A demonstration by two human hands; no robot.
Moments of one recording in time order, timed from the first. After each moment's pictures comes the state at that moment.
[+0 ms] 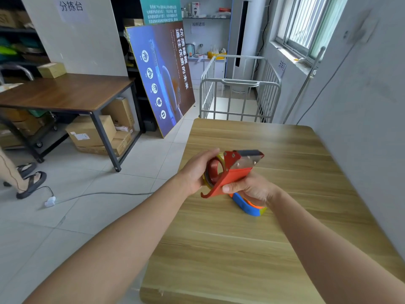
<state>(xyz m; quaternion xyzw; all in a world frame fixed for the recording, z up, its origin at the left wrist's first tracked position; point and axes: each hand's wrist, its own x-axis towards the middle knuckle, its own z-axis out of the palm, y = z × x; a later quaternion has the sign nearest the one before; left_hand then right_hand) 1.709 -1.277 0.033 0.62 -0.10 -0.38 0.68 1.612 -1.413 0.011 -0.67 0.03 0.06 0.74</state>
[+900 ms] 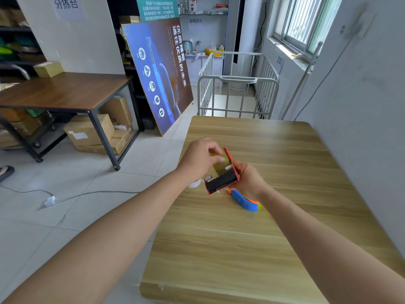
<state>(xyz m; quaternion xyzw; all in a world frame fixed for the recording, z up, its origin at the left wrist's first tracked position) 1.695 -1.276 0.060 0.82 -0.35 -0.05 0.45 1.612 -1.412 0.003 -0.87 0.13 -0.07 0.47</state>
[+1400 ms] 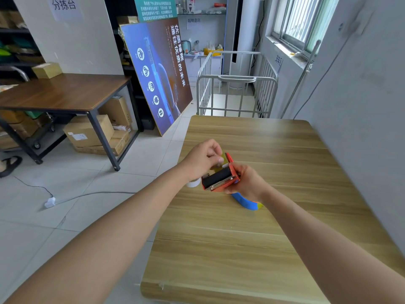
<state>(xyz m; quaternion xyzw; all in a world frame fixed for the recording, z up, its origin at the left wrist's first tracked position) 1.693 -1.275 0.060 0.79 -0.35 -0.19 0.46 1.602 -1.410 0.008 -0.85 0.09 -0.04 0.52</state>
